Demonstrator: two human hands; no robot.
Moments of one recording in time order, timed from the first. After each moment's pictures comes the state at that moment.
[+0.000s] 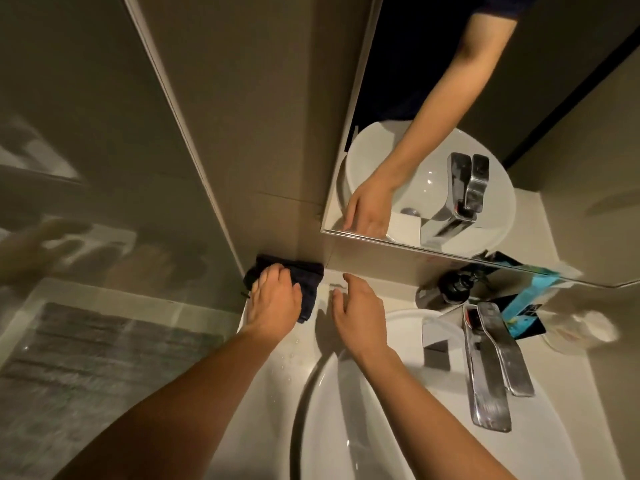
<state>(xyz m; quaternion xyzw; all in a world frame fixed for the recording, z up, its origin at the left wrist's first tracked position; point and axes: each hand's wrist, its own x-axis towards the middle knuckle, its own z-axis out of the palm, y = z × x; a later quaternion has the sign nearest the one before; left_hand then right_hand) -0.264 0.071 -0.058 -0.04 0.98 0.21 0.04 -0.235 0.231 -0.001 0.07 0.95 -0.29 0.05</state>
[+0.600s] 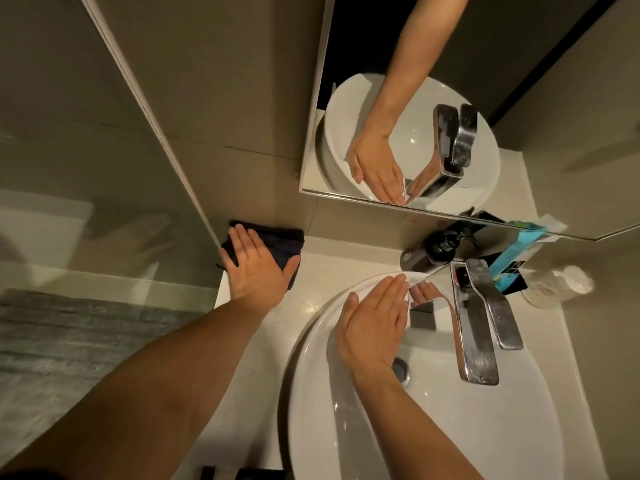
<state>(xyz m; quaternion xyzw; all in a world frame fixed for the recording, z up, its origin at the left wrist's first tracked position) -0.267 0.087 -0.102 -0.10 0.99 0.07 0.09 -0.159 0.255 -0.040 0.24 0.97 -0.10 0.05</state>
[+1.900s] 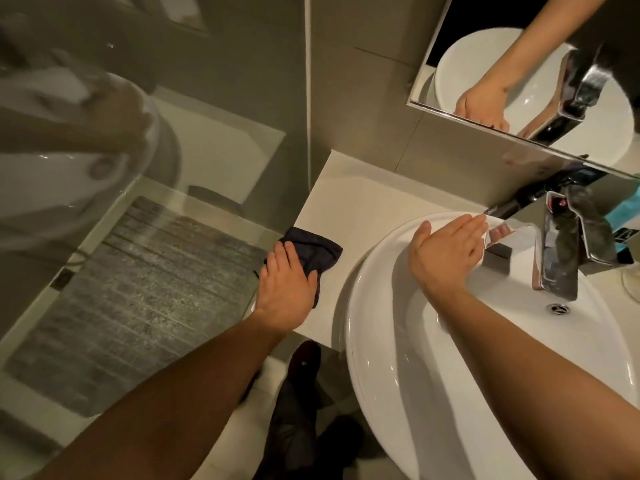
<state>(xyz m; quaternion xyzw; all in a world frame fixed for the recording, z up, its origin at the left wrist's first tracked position) -0.039 0.038 -0.101 -0.16 0.98 0.09 0.09 -0.151 0.268 -0.055 0.19 0.97 -0.12 -0.01</state>
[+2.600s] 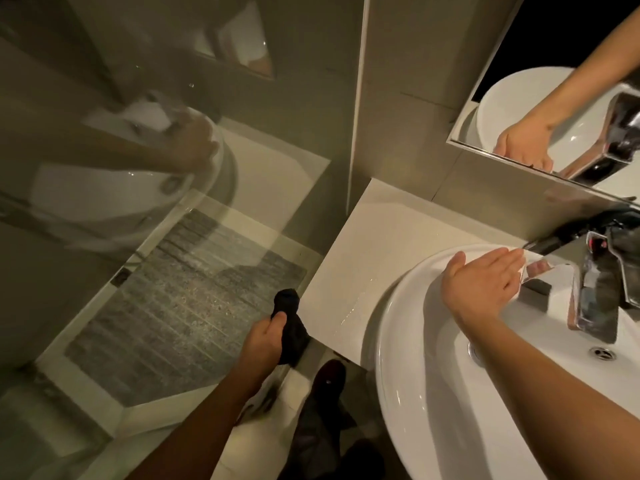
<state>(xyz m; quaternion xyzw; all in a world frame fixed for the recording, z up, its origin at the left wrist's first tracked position) 0.056 -0.017 -0.032 -0.44 0.67 0.59 0.11 -0.149 0.266 -0.050 0.19 0.97 -0.12 0.01</state>
